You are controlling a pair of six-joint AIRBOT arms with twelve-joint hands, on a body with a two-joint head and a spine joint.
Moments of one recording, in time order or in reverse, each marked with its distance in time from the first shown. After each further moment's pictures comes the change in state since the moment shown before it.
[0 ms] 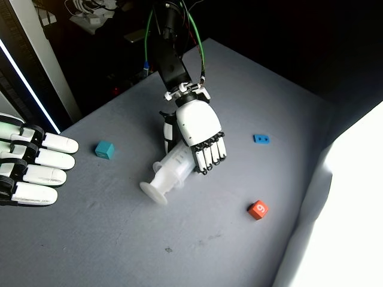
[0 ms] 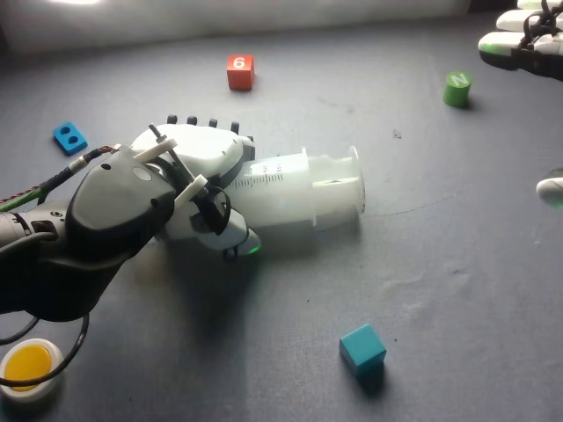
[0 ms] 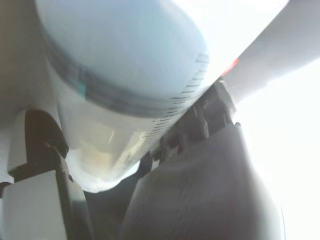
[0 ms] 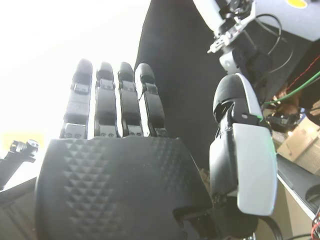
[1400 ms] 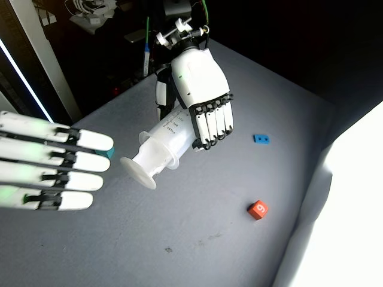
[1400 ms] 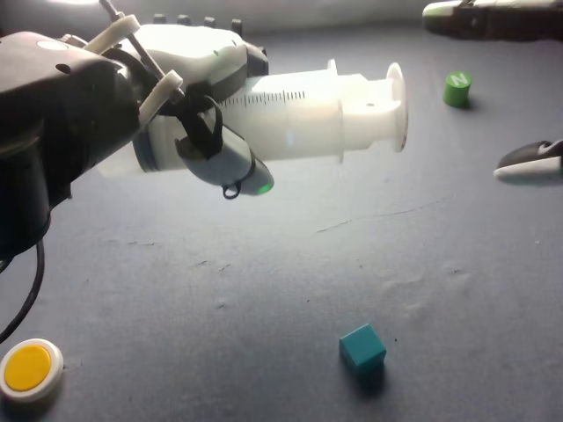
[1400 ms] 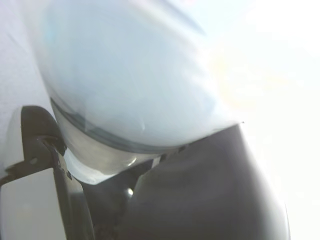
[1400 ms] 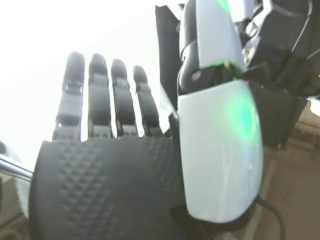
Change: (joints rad) left arm -0.321 0.235 -0.266 -0.343 0.070 0.369; right arm 0.284 -0.103 0.001 0.137 -0.352 0.243
